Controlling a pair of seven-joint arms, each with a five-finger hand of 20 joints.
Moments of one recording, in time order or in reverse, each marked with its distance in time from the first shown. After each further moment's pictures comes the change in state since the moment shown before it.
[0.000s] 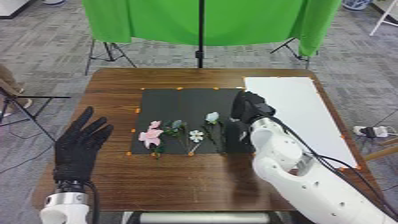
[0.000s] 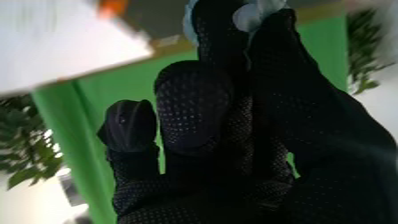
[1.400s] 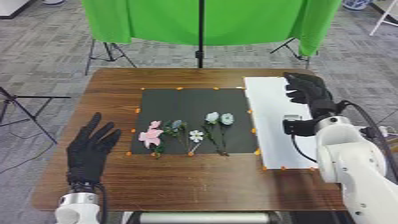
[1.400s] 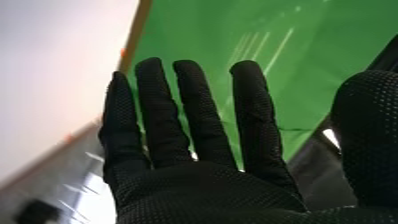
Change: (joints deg) left arm -3.5 0.4 4.9 5.5 -2.4 0.3 2.3; right arm -23.5 -1.5 40.1 -9.9 43.8 12.7 -17.6
